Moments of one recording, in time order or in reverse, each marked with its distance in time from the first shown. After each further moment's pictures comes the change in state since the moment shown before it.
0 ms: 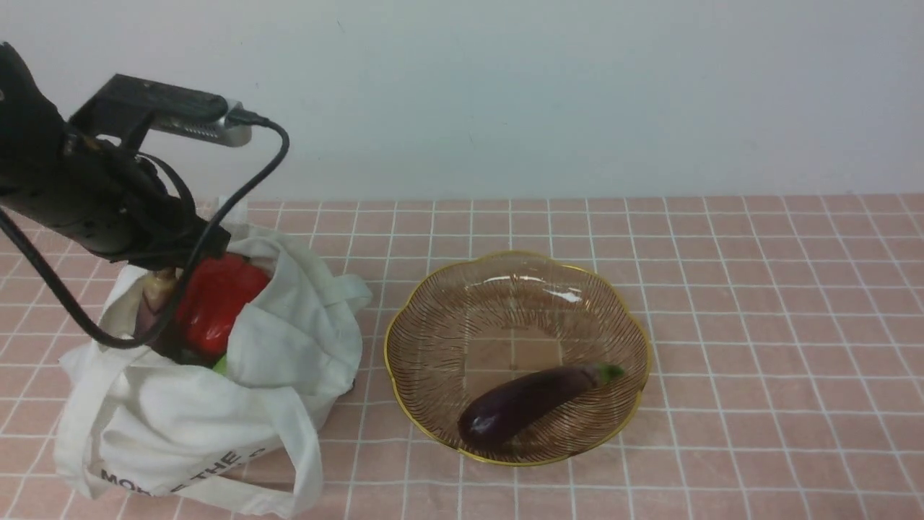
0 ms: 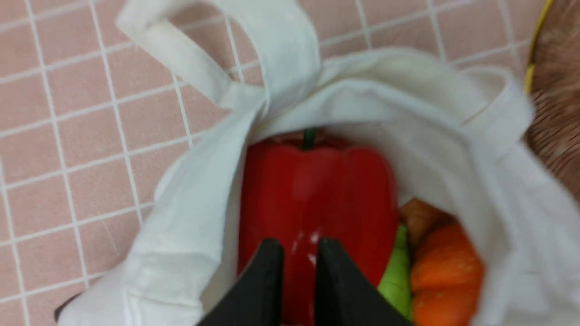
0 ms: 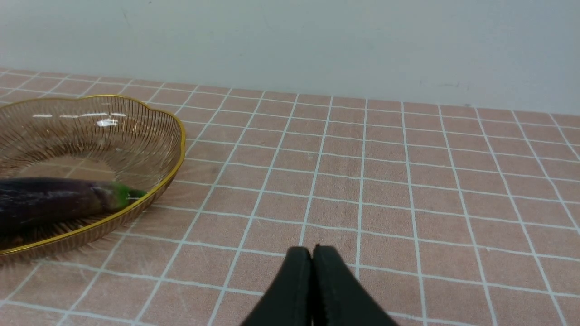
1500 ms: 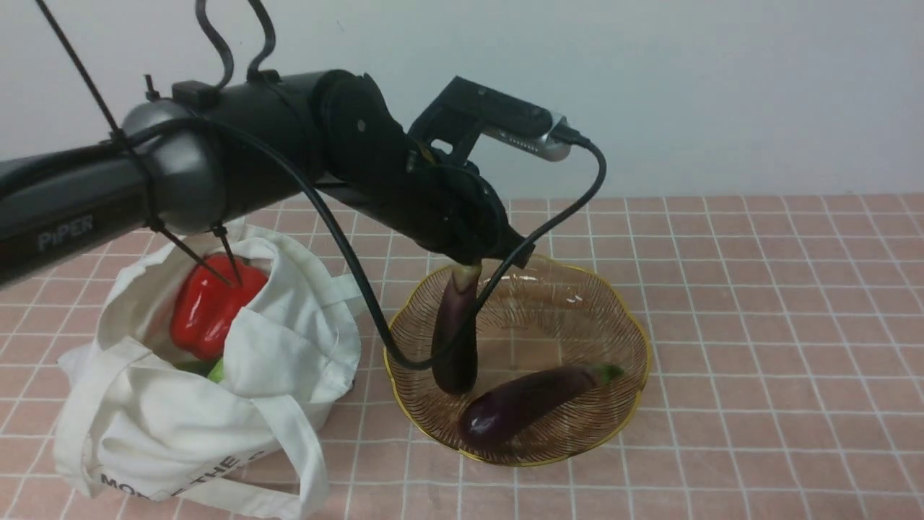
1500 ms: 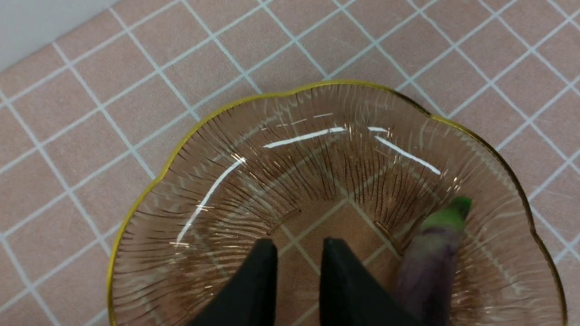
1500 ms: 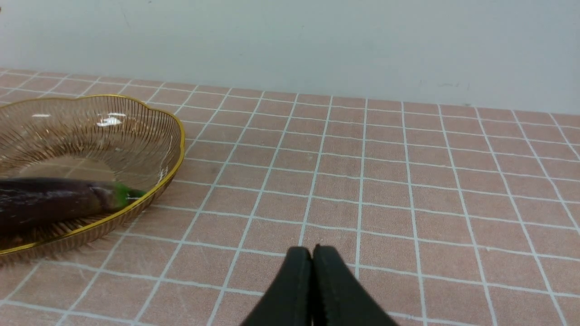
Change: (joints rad) right arm 0.000 0.000 0.000 0.000 0.000 0.000; left arm -0.461 0.355 -0.255 -0.203 -0.227 0.091
